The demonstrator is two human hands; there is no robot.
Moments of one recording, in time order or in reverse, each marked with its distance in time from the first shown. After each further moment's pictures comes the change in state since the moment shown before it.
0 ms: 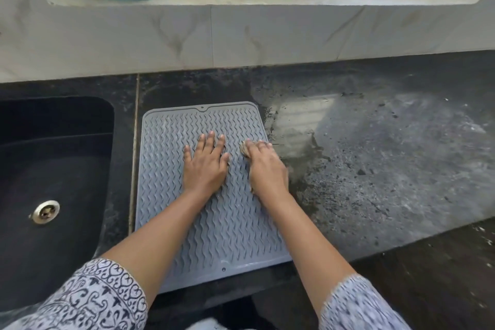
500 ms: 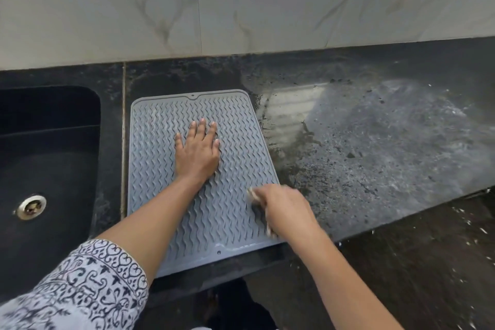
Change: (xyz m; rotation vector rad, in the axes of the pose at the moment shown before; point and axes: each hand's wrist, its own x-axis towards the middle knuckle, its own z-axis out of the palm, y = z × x) left_hand 0.000 -0.002 0.002 0.006 0.032 0.017; right_hand -0.097 0.007 -0.040 -0.029 -0.237 0.048
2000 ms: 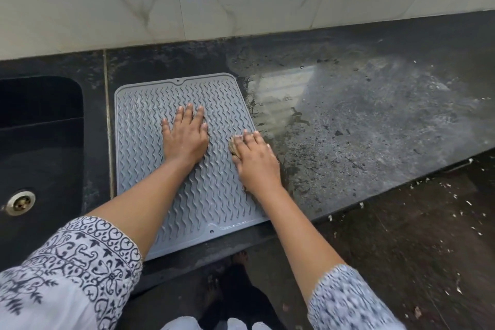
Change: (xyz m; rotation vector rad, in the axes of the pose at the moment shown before) left_hand 0.002 -0.001 0.003 0.017 0.004 0.002; right_hand 0.052 0.002 0.040 0.069 0.188 0.016
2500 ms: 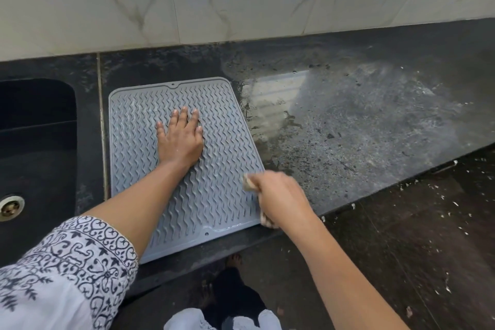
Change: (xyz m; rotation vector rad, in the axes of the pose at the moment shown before) left_hand -0.002 0.001 -0.001 -0.004 -0.010 0.007; right_hand -0.063 0.006 -0.052 -0.046 -0.257 0.076
